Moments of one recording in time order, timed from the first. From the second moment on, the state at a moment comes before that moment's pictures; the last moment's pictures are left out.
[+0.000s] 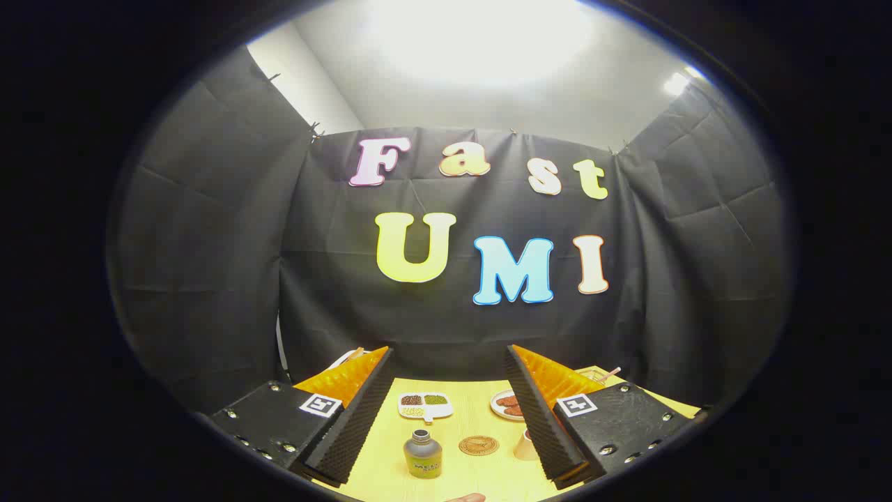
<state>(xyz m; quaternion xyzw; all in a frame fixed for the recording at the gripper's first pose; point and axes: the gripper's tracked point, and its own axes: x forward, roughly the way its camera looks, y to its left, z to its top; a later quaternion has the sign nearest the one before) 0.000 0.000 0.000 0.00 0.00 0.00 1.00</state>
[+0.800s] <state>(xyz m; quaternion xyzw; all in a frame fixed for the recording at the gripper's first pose) 0.029 -0.001 -0.027 0.01 0.01 0.00 1.00</state>
